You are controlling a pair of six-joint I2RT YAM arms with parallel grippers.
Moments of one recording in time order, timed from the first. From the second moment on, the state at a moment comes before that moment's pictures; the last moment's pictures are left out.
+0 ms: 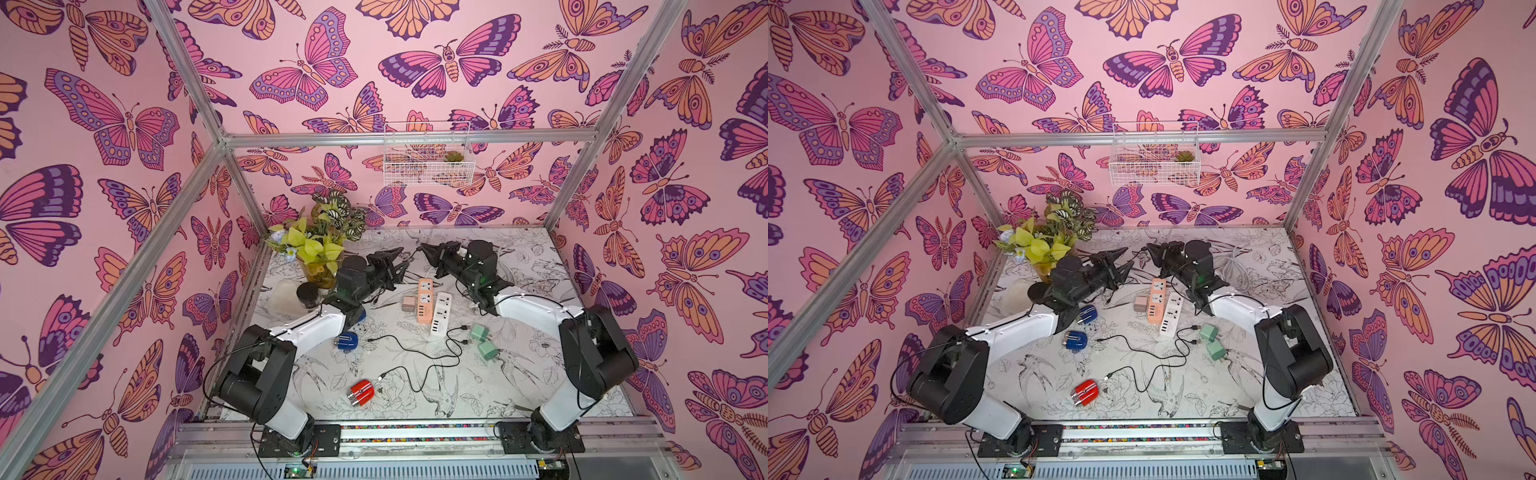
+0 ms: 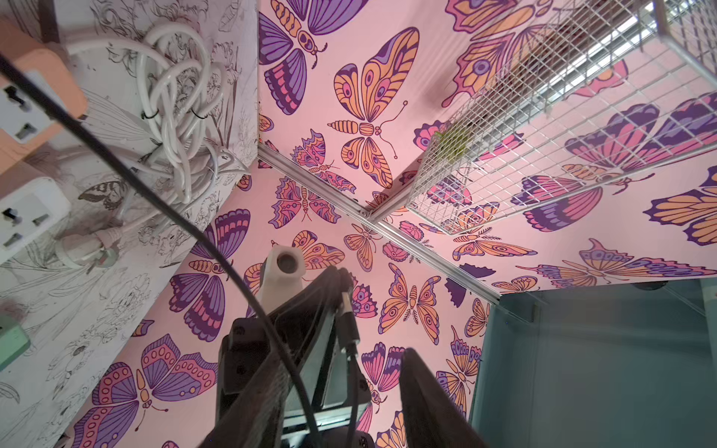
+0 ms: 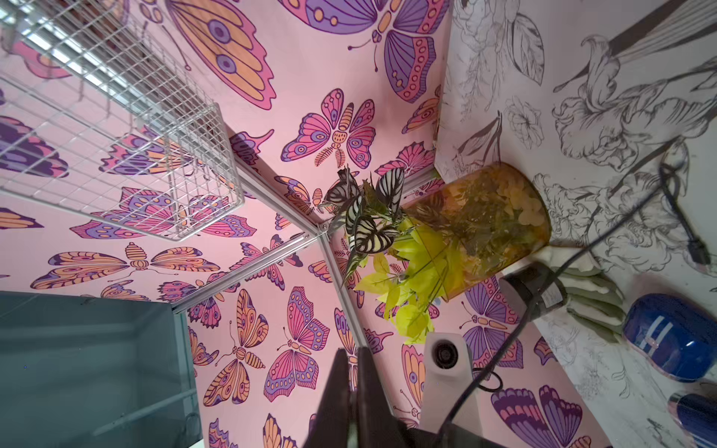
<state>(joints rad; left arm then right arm) -0.49 1.56 0.91 0.59 0.32 -2.05 0.49 1.65 1.04 0.52 -0.26 1.97</state>
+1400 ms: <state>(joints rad) -0.50 1.65 1.10 0.34 0.48 -1.80 0.54 1.61 1.07 0.28 -0.15 1.83</state>
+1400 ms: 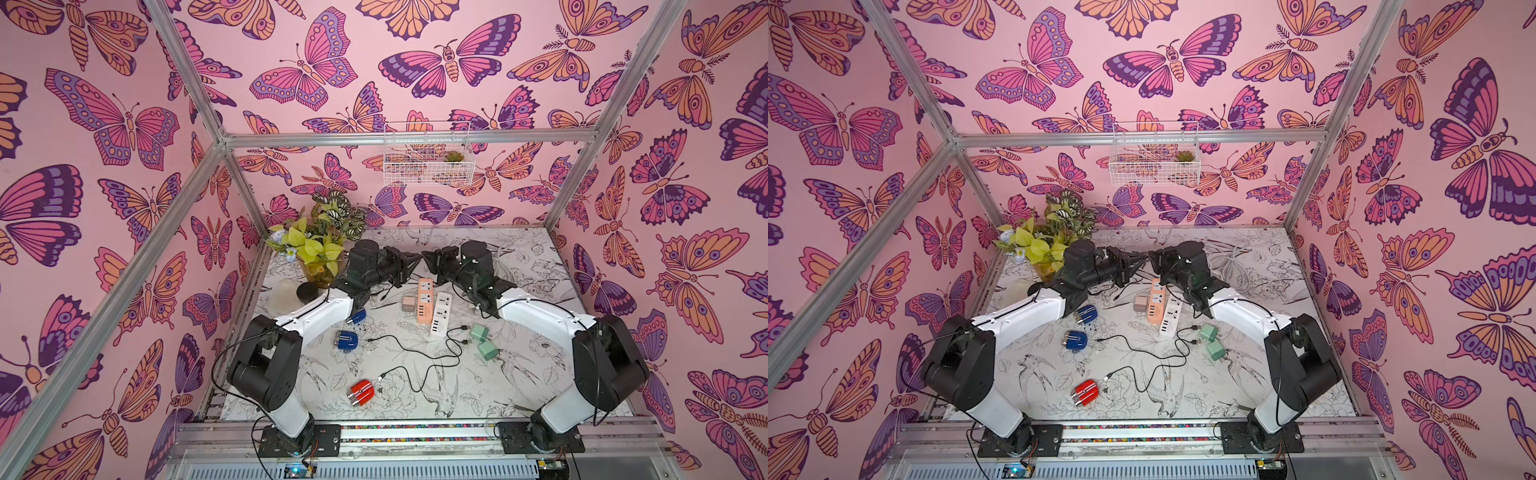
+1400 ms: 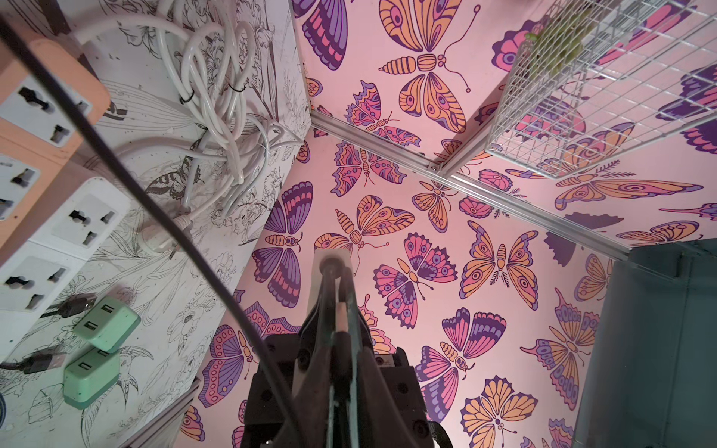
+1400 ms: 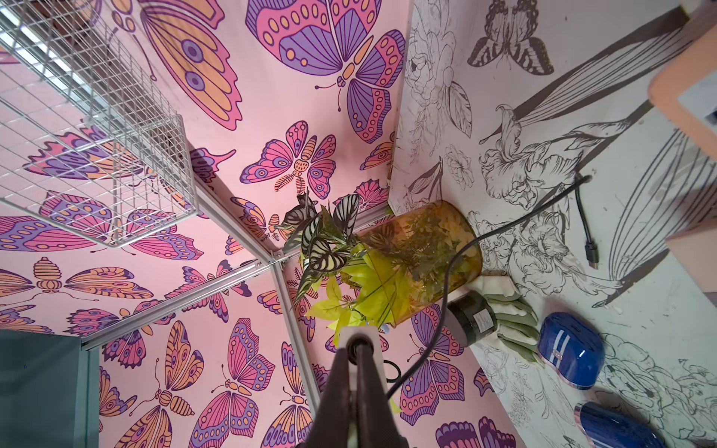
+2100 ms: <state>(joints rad) -0.44 1.65 1.09 0.29 0.58 -1.70 0.53 1.57 1.13 0.06 -0.21 1.72</state>
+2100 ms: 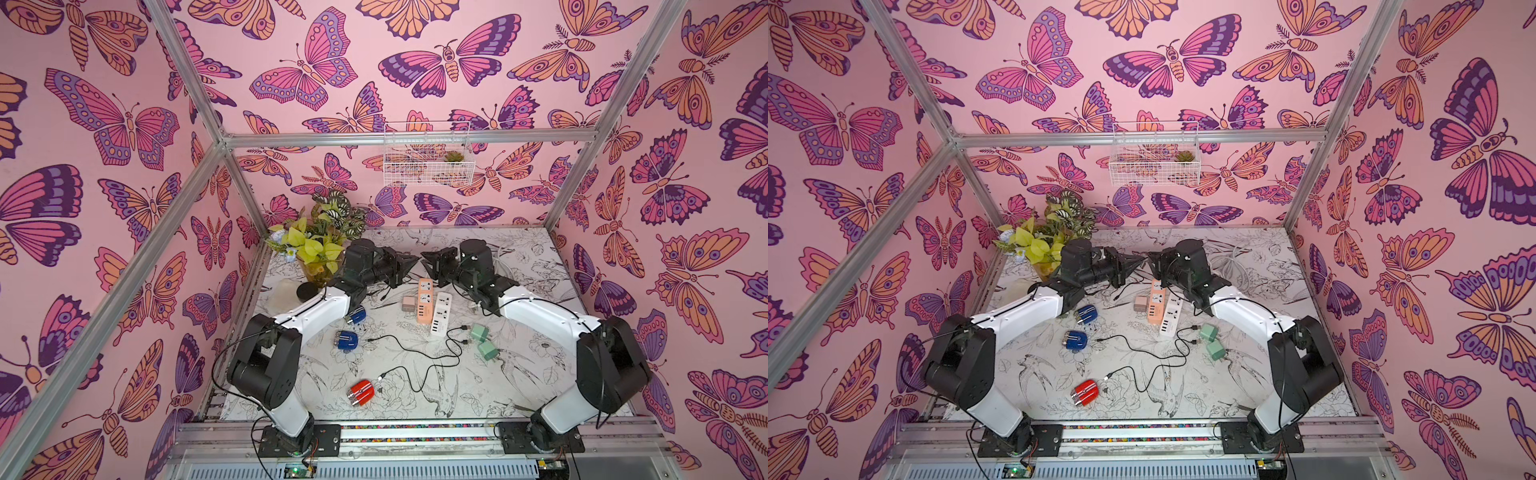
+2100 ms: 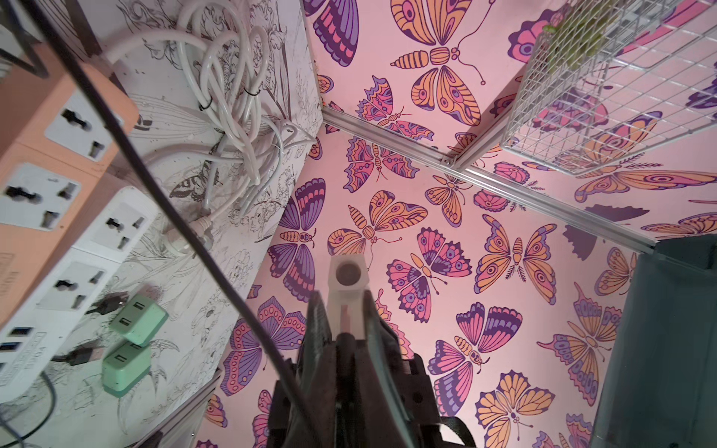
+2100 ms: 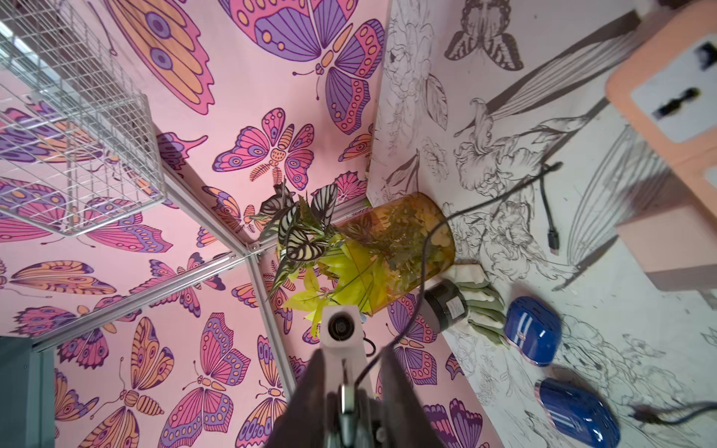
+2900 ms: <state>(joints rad) -0.21 1.13 0.85 -0.23 0.78 -1.16 0.67 2.14 1.85 -0.92 -0.19 0.97</state>
